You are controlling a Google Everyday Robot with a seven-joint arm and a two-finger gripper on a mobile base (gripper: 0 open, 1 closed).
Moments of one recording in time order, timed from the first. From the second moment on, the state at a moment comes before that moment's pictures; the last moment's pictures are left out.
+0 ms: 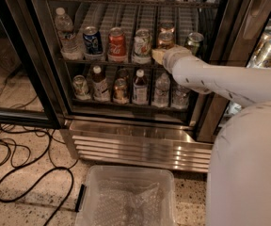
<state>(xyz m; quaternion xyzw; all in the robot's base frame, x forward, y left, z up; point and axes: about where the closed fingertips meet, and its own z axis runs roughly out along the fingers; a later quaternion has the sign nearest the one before) 0.832 -0.141 0.826 -0.10 0.78 0.02 0.62</state>
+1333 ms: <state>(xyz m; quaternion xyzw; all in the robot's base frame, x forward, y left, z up) 0.823 -0.140 0.857 -0.05 0.79 0.11 0.61</state>
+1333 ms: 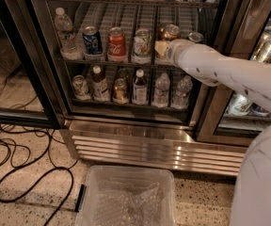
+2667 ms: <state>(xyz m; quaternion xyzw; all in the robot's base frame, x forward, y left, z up) 0.762 -0.135 0.854 -0.04 0.83 0.21 0.51</state>
